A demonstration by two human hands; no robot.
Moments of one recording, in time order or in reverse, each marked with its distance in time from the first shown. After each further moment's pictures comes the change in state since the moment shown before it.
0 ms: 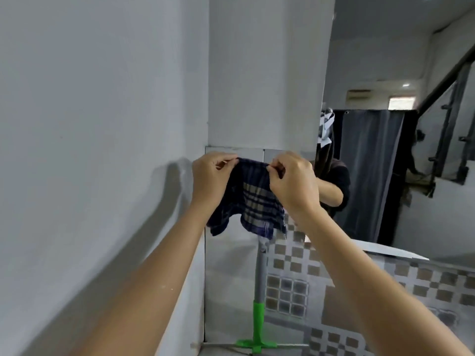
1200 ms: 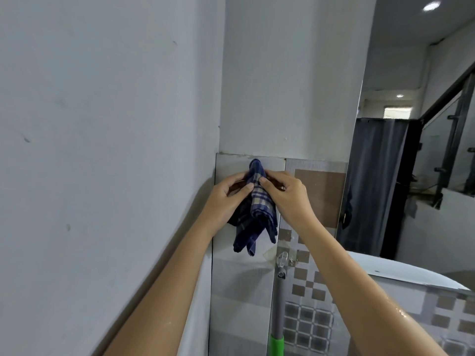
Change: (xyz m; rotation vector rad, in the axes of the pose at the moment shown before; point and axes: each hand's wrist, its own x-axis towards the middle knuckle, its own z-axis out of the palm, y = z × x) left_hand 0.007 -0.067 0.010 -0.409 -0.425 -0.280; right_hand 0.020 0.022 0.084 0.483 -0.196 0.259
